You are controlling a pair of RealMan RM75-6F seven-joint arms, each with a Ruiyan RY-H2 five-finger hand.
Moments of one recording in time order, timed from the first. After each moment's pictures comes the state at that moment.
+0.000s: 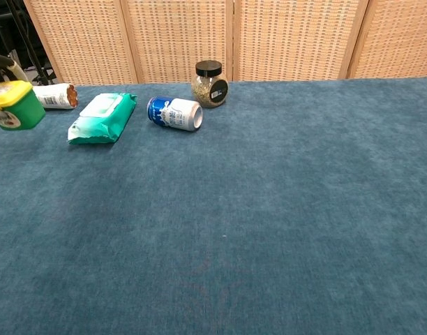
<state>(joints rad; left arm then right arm) -0.73 -1.38 -0.12 -0.85 1.38 0.75 -0.36 0.06 -1.06 0.18 -1.68 -1.34 1.51 0.02</state>
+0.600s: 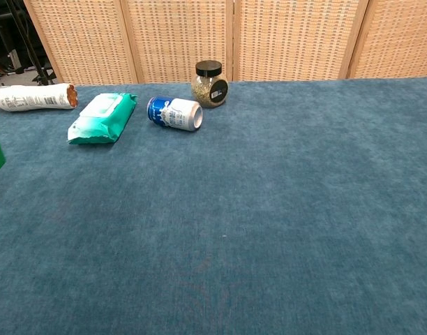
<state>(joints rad) -0.60 -1.12 -0.07 -1.74 0.76 1.08 0.60 0.05 -1.02 0.17 -1.68 -1.38 1.50 0.14</state>
